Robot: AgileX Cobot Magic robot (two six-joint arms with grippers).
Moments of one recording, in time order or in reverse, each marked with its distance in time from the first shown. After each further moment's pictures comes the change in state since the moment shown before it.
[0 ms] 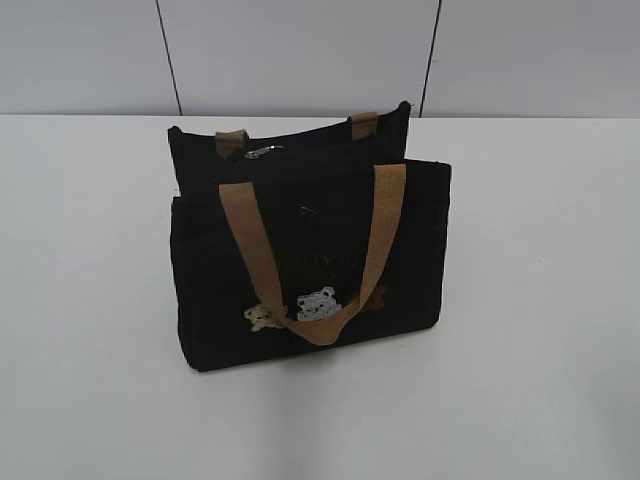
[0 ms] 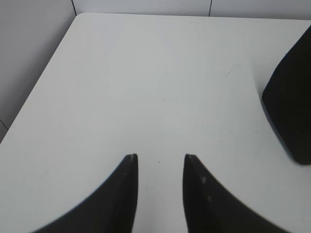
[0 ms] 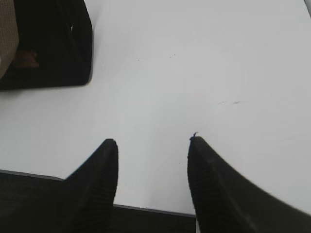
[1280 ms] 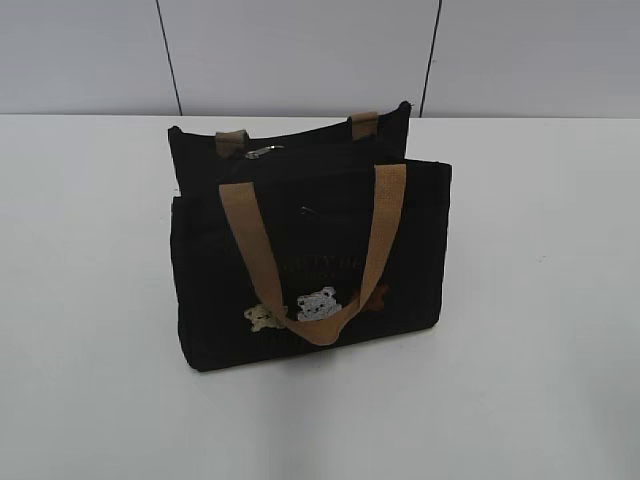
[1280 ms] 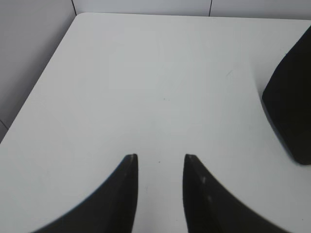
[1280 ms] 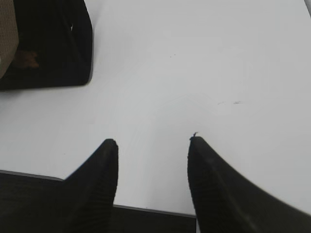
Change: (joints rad) left arm 0.000 0.000 0.000 0.000 0.000 0.000; right arm 0.000 0.000 0.000 0.001 0.000 0.000
